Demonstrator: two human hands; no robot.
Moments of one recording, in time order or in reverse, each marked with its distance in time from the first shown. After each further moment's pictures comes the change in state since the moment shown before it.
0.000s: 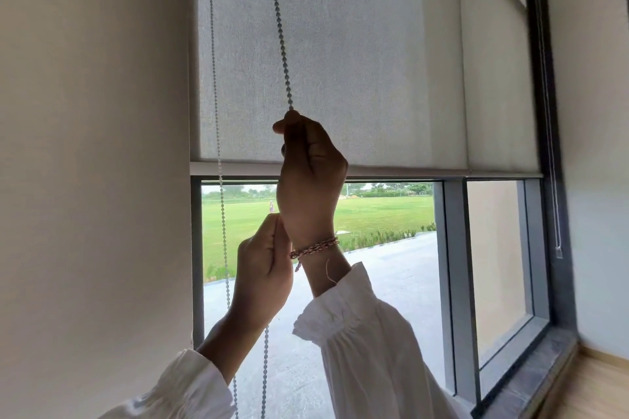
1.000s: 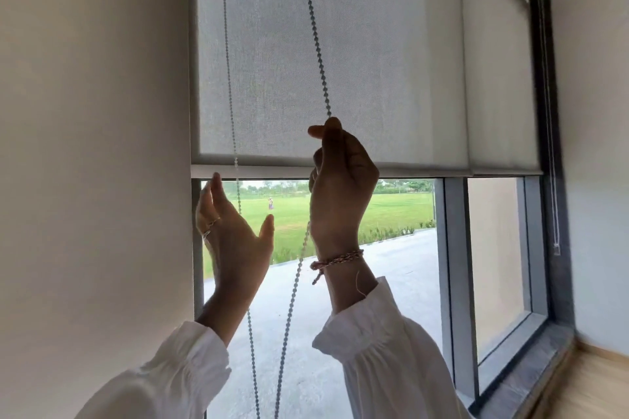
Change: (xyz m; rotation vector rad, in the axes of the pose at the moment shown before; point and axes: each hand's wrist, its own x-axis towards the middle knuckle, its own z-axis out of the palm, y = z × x) left_hand 0.022 -0.054 -0.007 0.402 0.092 -0.276; right_hand -0.004 0.010 -0.018 0.181 0.115 0.262
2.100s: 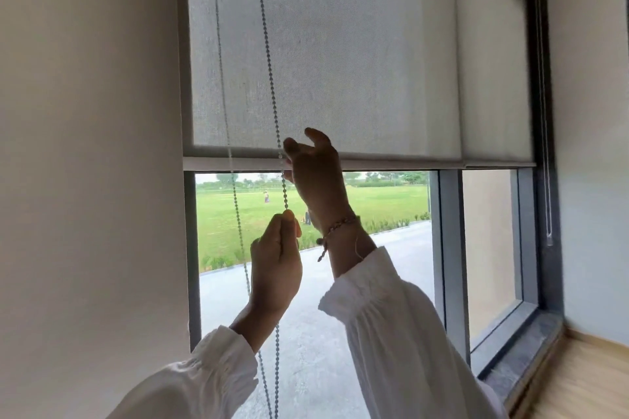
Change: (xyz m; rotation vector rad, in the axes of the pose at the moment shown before) left_hand -0.046 0.021 0.027 -0.459 -0.090 0.070; right_hand 0.020 0.013 -0.002 -0.441 -0.321 0.407
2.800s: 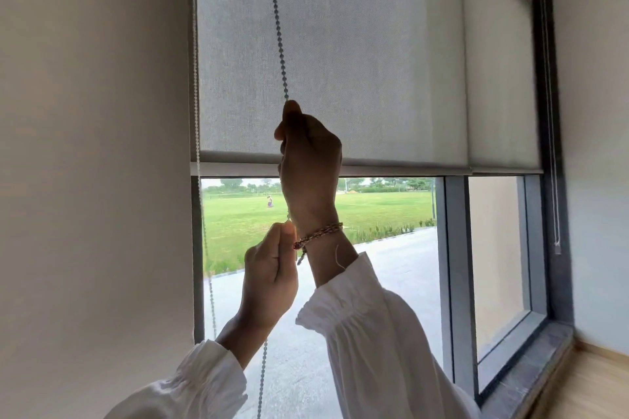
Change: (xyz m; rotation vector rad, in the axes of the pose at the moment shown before) left_hand 0.003 0.012 -0.022 0.011 -0.020 0.279; right_hand -0.011 -0.017 0.024 0.247 0.121 -0.346
